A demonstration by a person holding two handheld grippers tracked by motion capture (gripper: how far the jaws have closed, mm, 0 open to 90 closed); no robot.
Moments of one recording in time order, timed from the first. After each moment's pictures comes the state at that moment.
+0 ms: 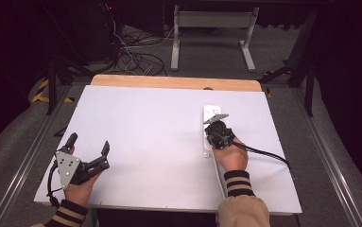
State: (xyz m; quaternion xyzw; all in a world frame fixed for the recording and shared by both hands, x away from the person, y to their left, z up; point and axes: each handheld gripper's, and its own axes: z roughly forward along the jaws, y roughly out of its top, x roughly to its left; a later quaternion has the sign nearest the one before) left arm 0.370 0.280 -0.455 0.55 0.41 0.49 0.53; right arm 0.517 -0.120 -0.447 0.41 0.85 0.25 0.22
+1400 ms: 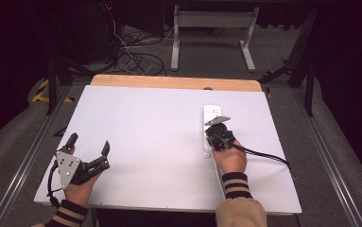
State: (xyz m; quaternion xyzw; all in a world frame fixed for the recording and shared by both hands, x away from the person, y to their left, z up) left arm 0.370 0.280 -0.455 0.55 0.41 0.49 0.53; right arm 0.511 -0.121 -0.453 0.43 0.83 0.27 0.23
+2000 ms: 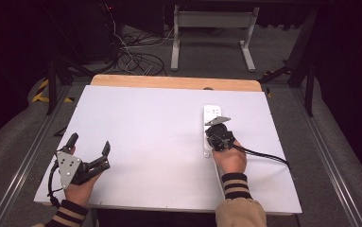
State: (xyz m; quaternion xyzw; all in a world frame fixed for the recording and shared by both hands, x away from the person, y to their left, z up) left arm 0.370 0.279 -0.455 0.55 0.41 0.49 0.53; right arm 0.510 -0.121 -0.453 0.43 0.83 0.27 0.23
